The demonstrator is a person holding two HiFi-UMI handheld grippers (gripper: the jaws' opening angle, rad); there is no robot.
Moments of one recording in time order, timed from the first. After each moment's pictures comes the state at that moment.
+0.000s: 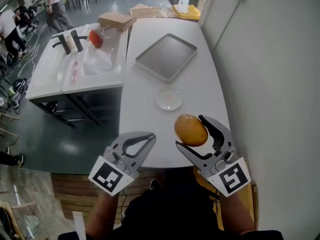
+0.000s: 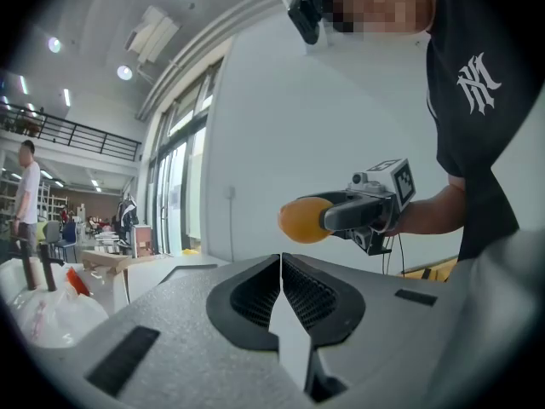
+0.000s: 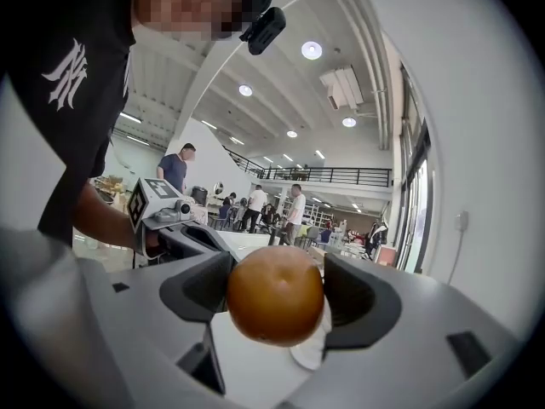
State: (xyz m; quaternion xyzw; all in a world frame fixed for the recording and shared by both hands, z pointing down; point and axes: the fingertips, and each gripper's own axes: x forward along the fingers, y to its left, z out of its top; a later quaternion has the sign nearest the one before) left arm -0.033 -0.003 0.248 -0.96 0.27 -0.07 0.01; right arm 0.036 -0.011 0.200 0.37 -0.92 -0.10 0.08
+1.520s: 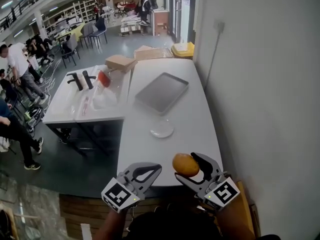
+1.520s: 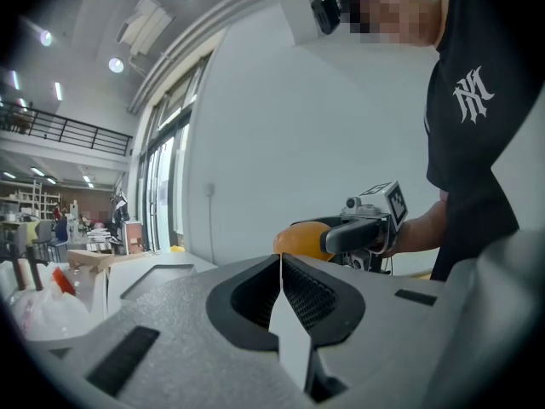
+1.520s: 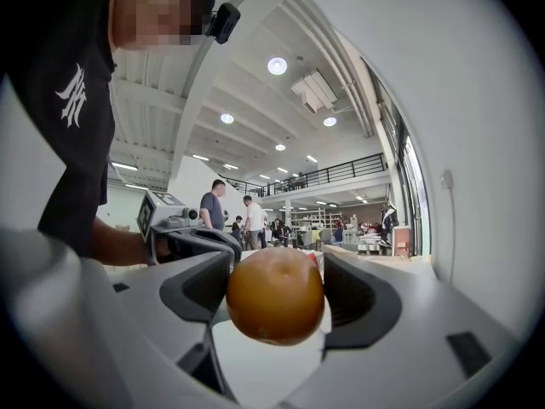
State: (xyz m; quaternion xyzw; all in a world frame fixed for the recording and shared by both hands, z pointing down) left arm 0.066 0.092 0.214 -0.96 0.26 -0.09 0.00; right arm 0.131 0.084 0.203 0.33 -0.94 0.01 -0.01
